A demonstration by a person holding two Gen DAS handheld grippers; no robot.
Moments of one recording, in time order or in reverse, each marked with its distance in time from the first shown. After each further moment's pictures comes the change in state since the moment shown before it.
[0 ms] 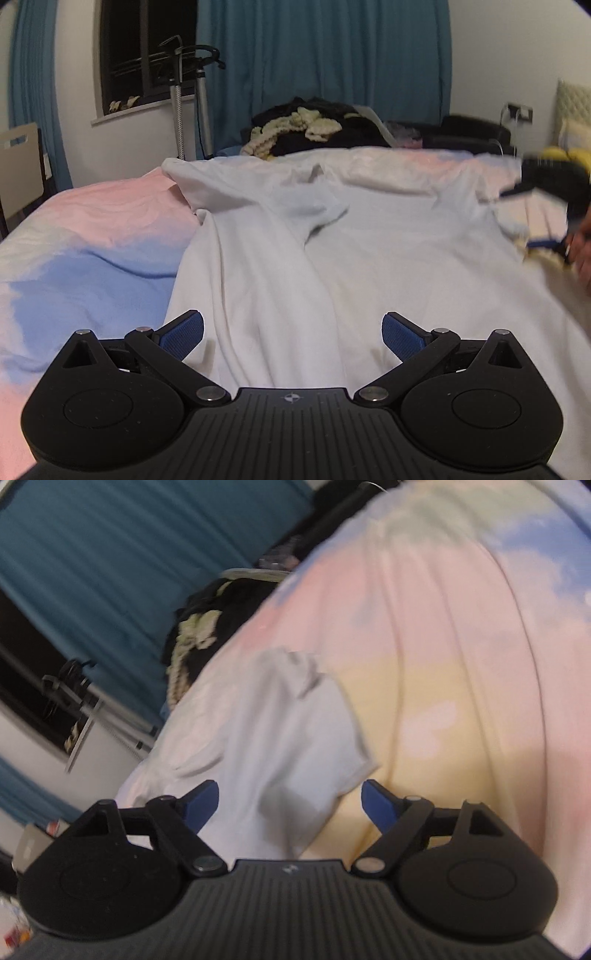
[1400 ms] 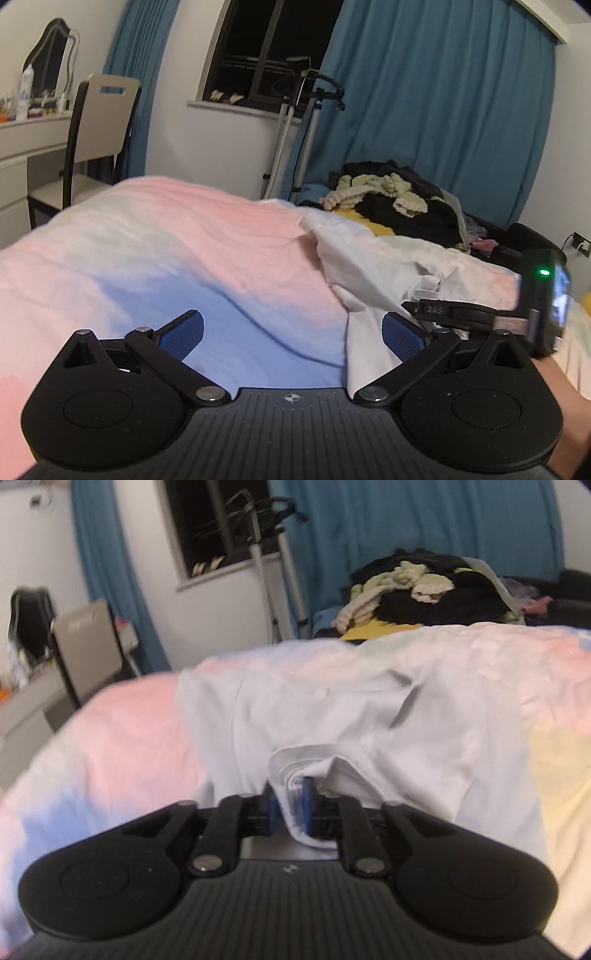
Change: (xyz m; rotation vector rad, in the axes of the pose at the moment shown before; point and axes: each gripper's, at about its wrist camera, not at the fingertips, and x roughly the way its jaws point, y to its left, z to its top) left arm -0.014 0.151 0.043 -0.352 -0.099 0.102; right arm 0.103 0.252 -0.183 -0.840 0.137 0.220
